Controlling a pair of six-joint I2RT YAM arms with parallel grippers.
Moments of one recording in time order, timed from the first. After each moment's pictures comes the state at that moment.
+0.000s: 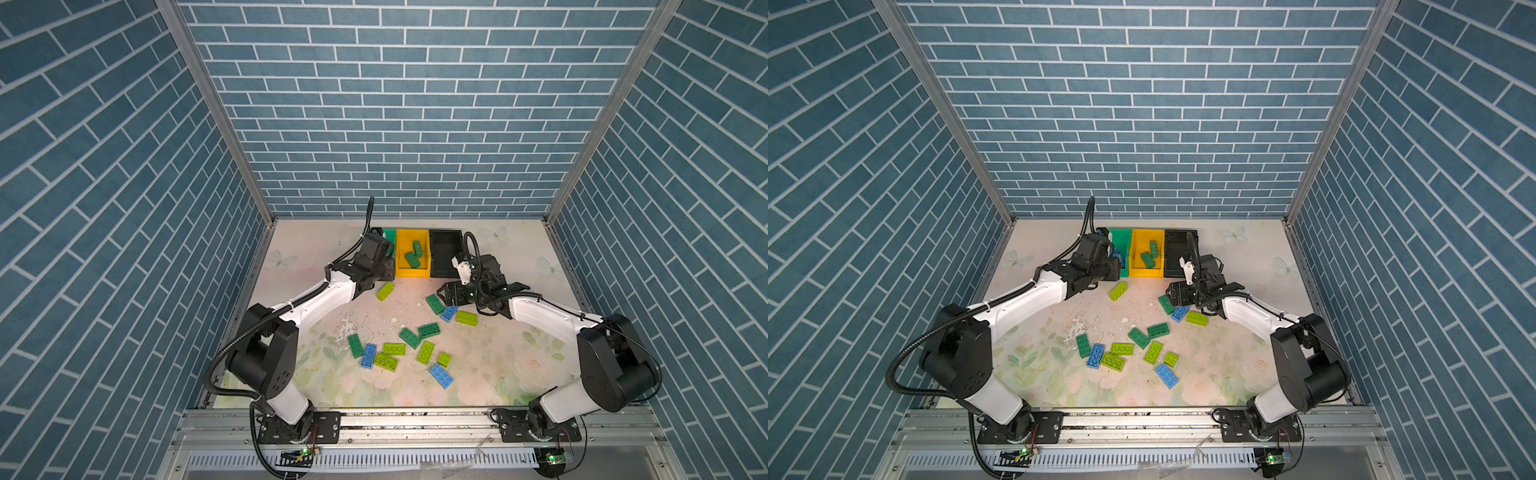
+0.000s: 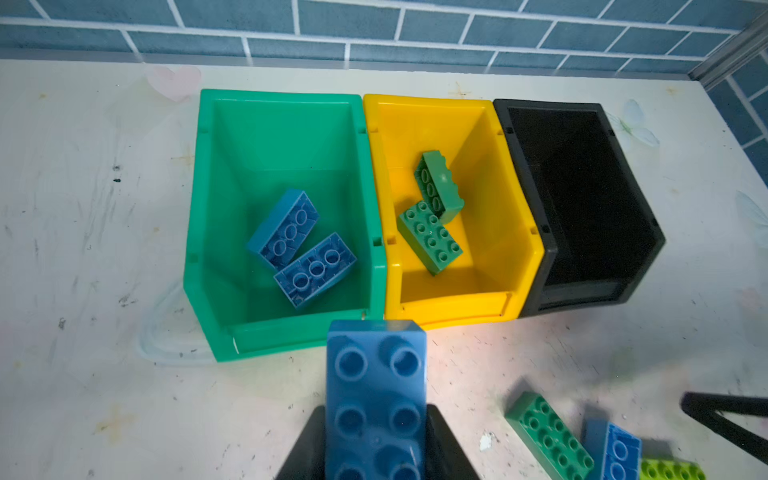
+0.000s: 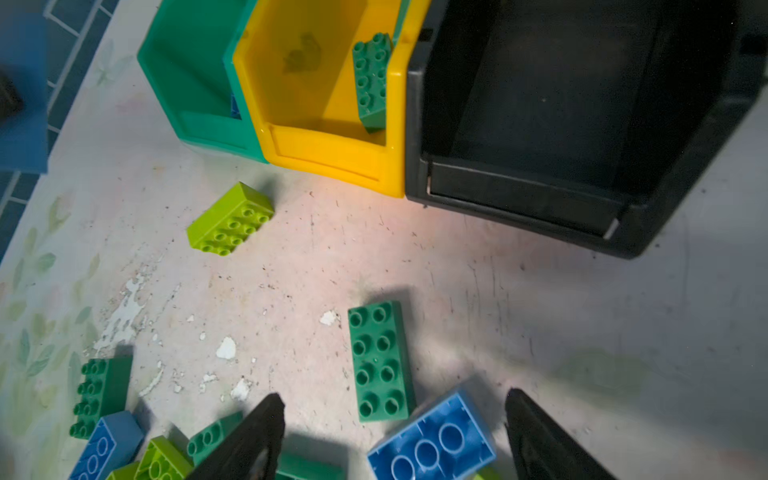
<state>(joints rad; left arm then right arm) -0.52 1.66 1.21 -0.30 -0.13 -0.38 0.51 1.50 0.87 -0.19 -0.21 0.27</state>
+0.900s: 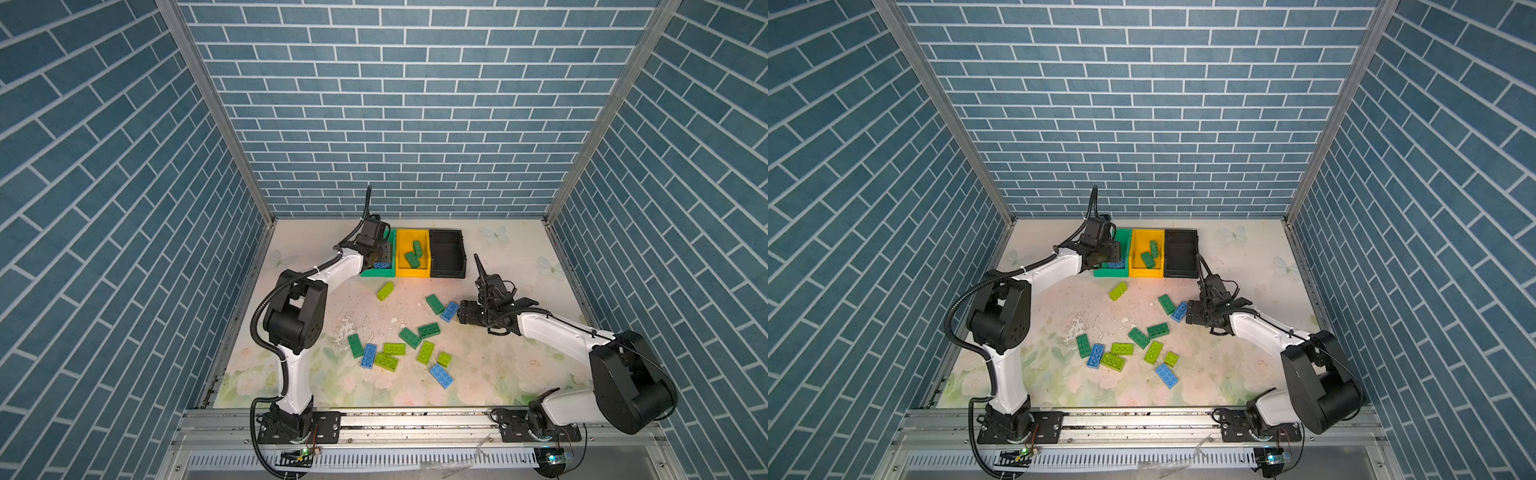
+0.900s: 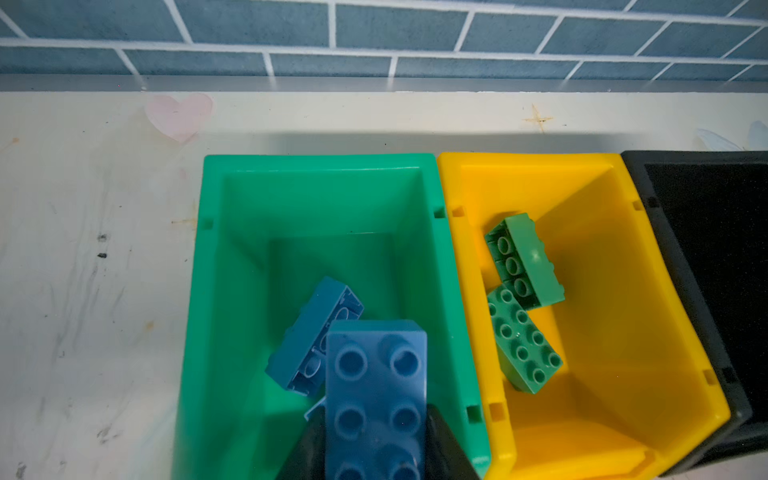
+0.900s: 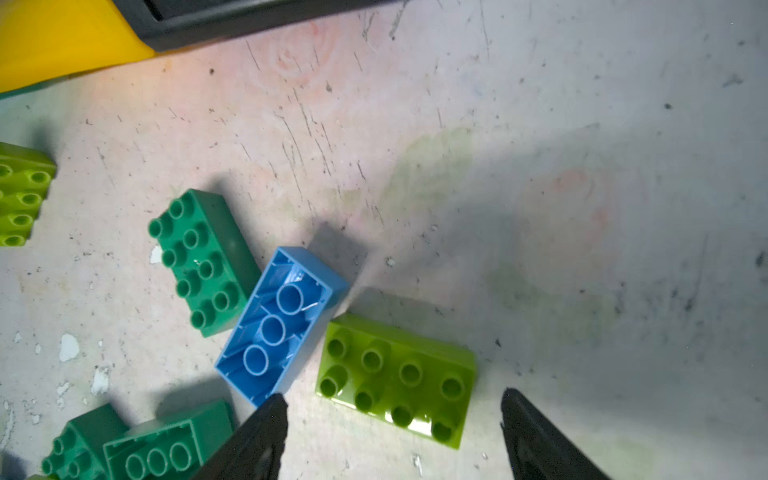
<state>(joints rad) -0.41 1.99 1.49 -0.27 -0.09 -0.29 0.51 1.39 0.70 -0.35 -0.01 0.55</state>
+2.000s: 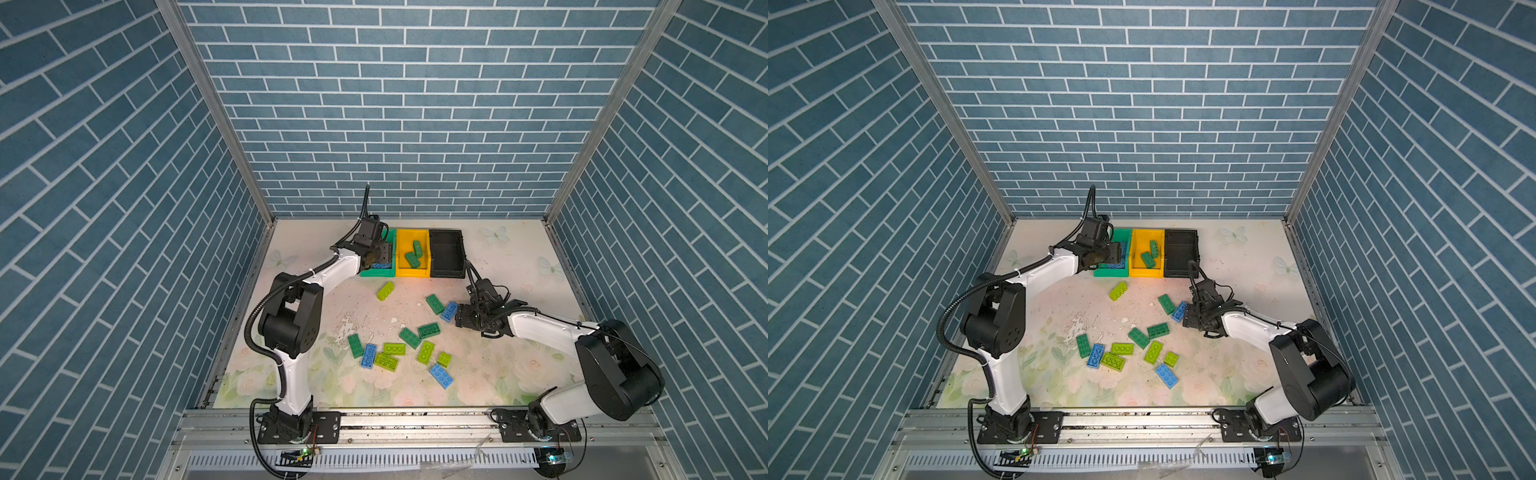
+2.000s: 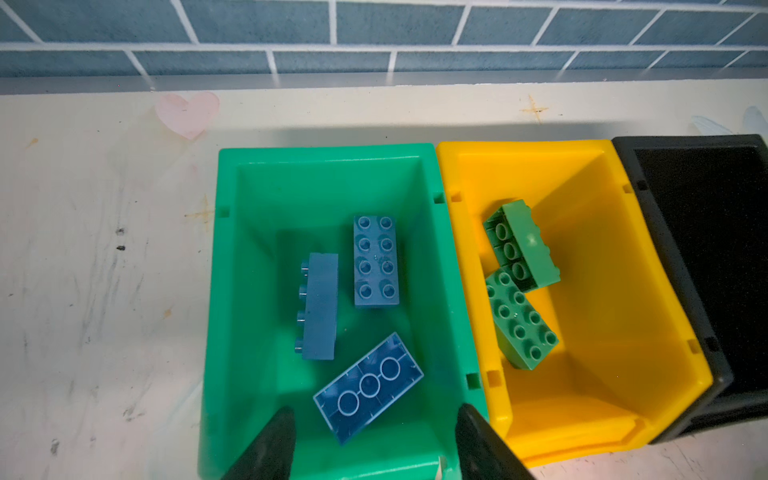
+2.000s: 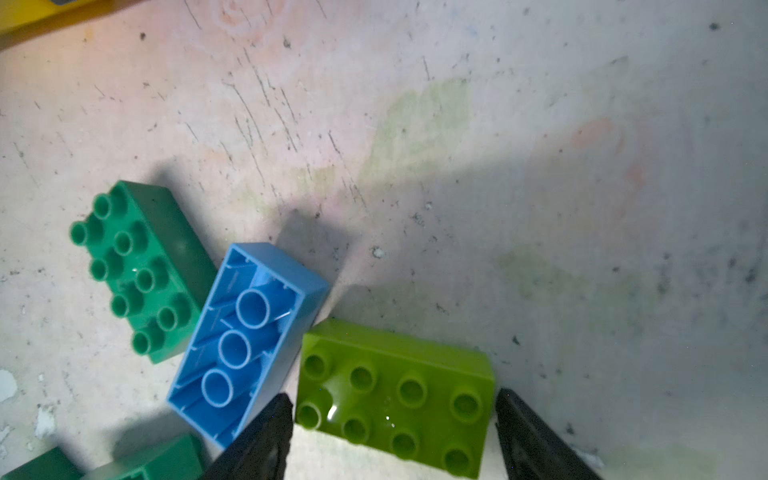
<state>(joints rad) -0.41 1.93 1.44 -0.30 -0.08 -0.27 0.57 1.48 0.70 -0.31 0.06 0.63</state>
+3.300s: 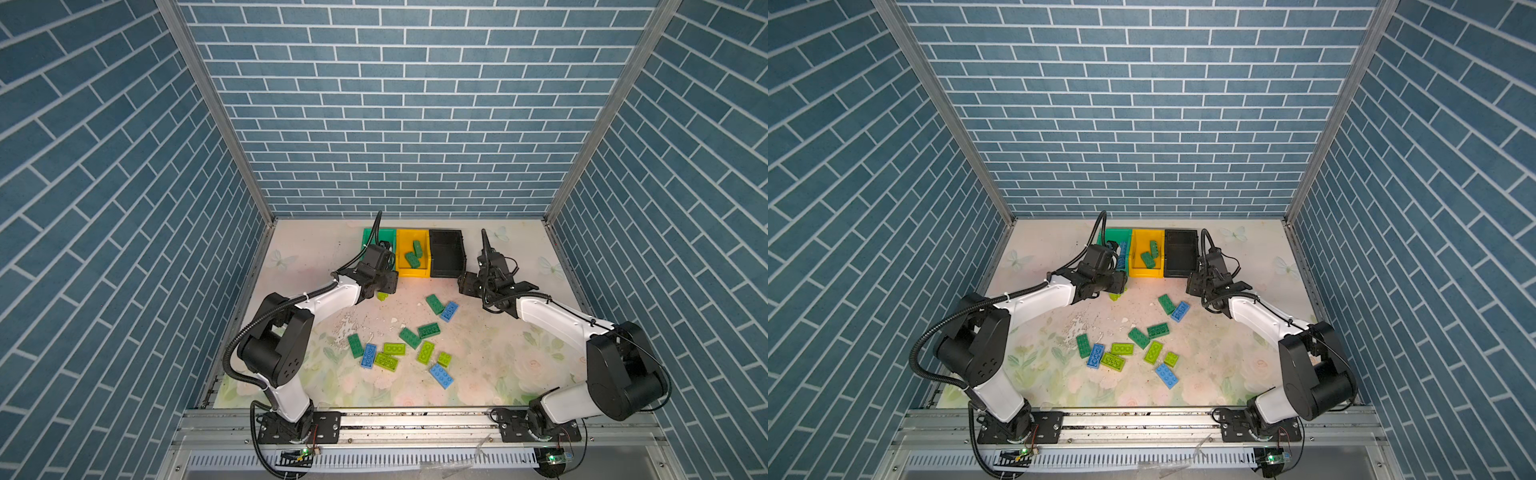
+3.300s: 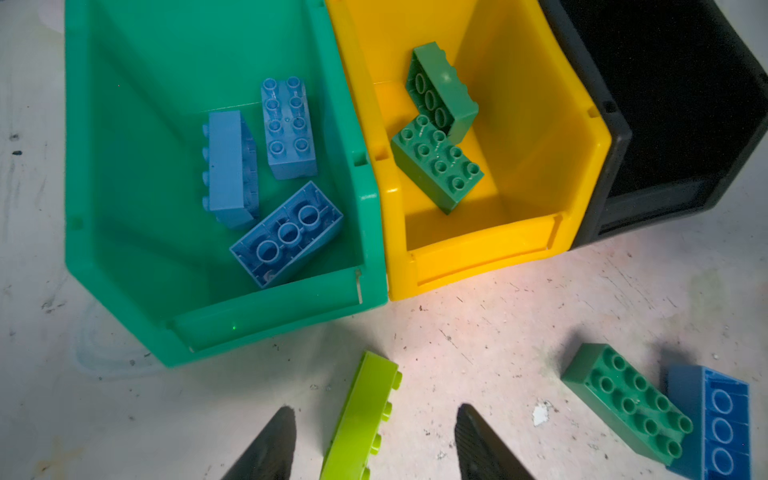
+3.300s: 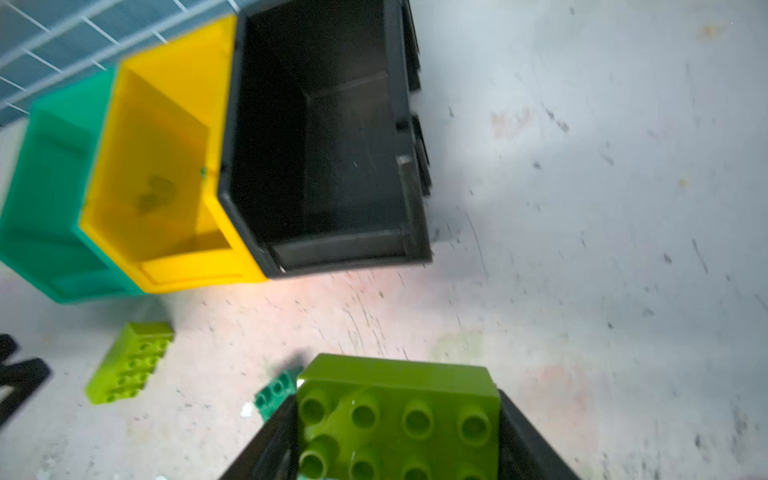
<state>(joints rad) -0.54 1.72 1.10 -0.21 -0.07 -0.24 0.46 1.47 0.90 -0.19 0.05 0.51</state>
